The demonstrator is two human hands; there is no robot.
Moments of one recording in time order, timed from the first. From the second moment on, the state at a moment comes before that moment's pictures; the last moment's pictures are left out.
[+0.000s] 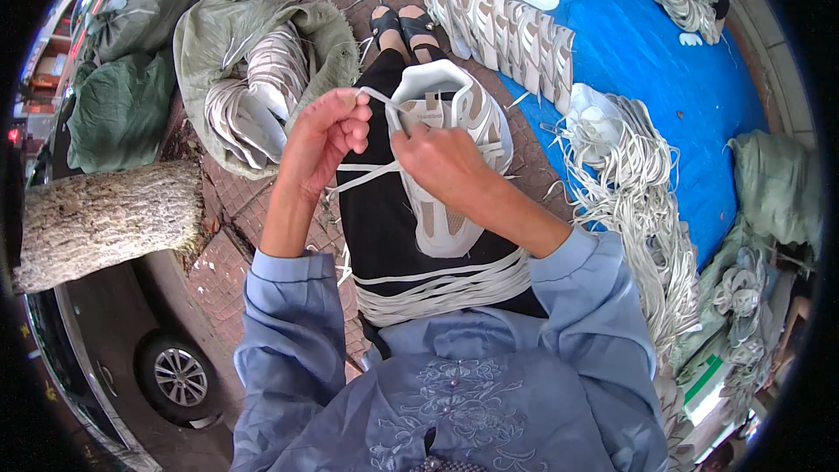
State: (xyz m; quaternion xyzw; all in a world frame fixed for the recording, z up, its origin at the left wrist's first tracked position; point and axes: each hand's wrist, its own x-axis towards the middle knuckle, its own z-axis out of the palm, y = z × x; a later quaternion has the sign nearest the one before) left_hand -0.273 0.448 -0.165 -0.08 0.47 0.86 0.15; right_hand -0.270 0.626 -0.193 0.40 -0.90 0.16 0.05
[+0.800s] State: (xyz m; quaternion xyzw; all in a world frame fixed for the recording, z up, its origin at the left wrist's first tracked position) left_hand -0.297 0.479 -0.203 -0.16 0.34 0.93 0.02; right_hand -0.283 0.648 -0.201 0.51 -0.84 0.14 0.10
